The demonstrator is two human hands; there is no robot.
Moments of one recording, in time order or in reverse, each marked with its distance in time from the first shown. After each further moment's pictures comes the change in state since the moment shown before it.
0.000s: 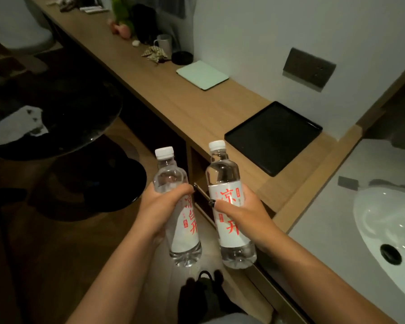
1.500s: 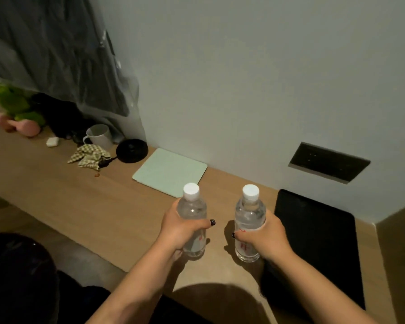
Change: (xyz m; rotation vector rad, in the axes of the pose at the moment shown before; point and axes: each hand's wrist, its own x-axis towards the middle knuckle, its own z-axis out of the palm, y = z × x) left_hand 0.501 0.203 0.127 0.389 -0.512 0.130; right_hand 0.442 -0.110 -0.070 -0.121 0.642 0.141
